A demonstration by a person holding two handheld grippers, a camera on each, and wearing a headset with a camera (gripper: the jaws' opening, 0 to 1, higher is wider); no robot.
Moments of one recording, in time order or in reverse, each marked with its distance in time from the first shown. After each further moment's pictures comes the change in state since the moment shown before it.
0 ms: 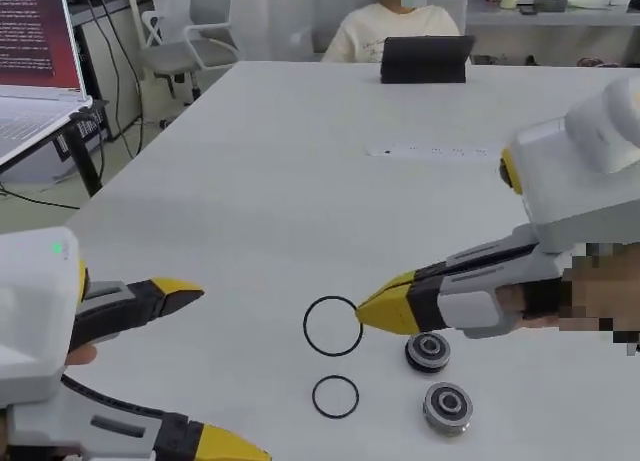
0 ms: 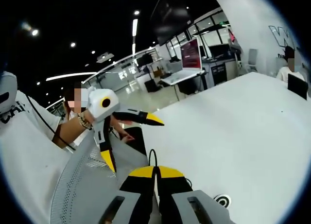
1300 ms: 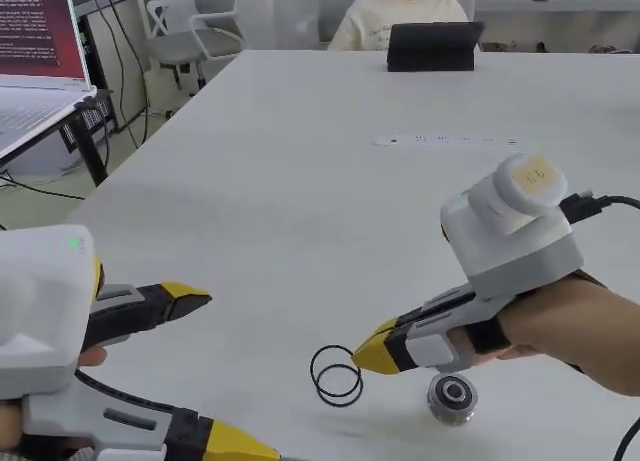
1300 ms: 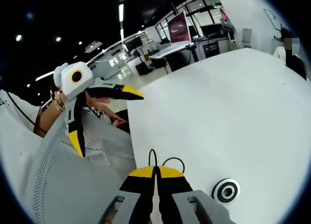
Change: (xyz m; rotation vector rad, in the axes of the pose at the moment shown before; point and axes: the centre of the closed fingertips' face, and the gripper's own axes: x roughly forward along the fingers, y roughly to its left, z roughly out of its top) left arm 0.007 -0.006 -0.010 -0.066 0.036 -0.021; right arm 0.035 -0.039 -0.065 0.099 0.153 -0.041
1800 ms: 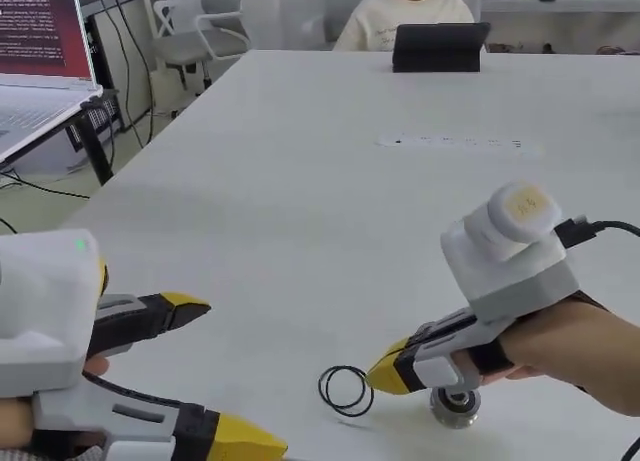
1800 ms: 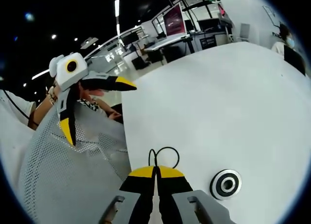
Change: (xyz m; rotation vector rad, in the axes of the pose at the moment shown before) left arm 0.001 0.004 -0.003 -0.098 -0.022 0.024; right arm 0.007 -0.012 -0.018 0.011 0.050 -0.027
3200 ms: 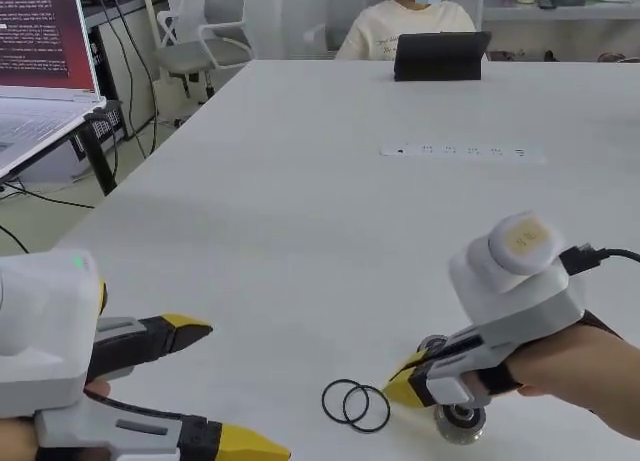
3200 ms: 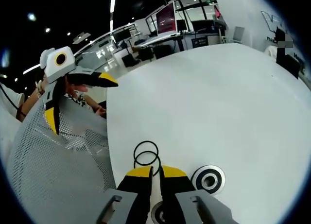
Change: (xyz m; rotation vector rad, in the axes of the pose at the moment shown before) left arm 0.000 0.002 -0.003 -0.058 0.007 0.007; right arm -0.002 -0.029 -0.009 -0.023 0.012 -0.115
